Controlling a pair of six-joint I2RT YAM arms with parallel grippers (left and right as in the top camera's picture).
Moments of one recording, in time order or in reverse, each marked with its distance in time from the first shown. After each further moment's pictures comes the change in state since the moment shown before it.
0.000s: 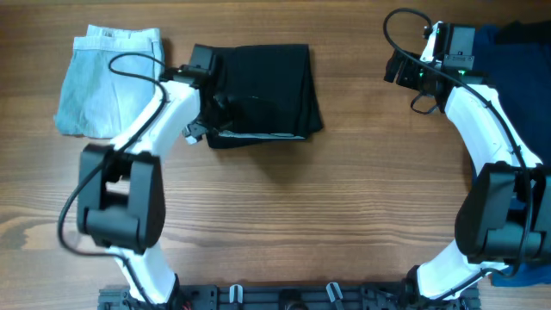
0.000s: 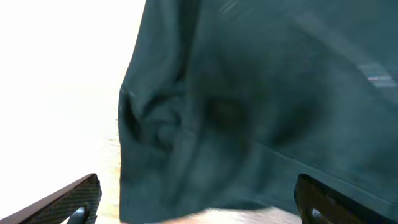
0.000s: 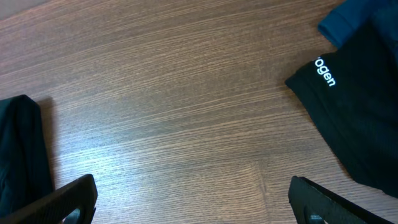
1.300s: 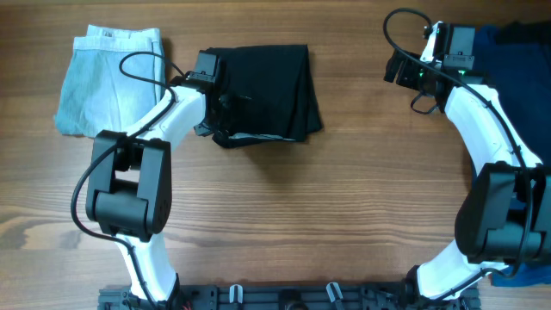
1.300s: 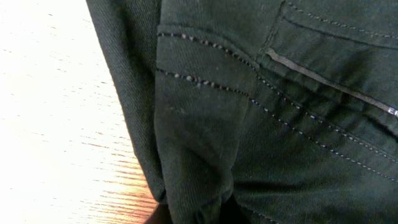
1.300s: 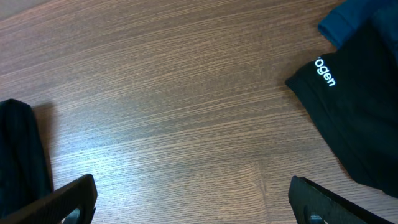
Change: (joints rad) left arm -0.001 0.102 -0.056 0.197 -0.036 0.071; right arm 0.000 0.000 0.000 0.000 0.000 0.000
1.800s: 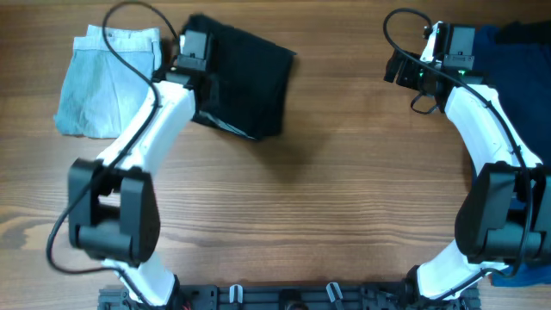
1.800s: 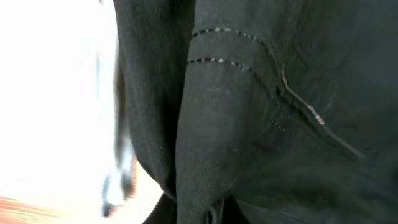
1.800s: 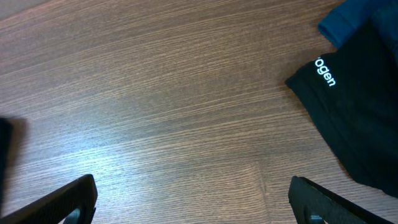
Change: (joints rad) left arm 0.000 -0.171 0.079 0.000 -0.364 0.367; right arm 0.000 0.000 0.000 0.000 0.000 0.000
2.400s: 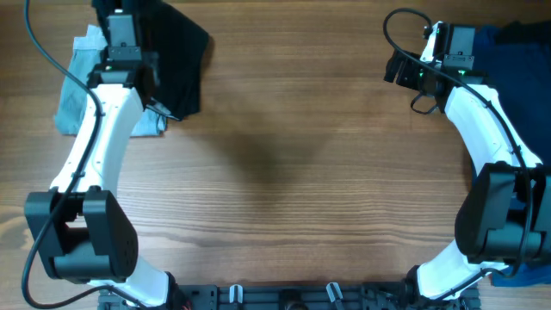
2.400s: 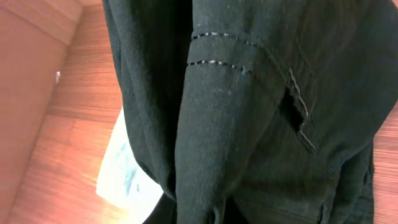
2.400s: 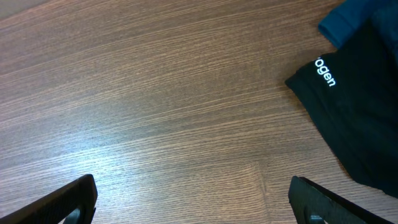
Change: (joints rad) left arm 0.233 -0.100 0.006 0.123 -0.123 0.287; right arm 0.000 0.000 0.000 0.000 0.000 0.000
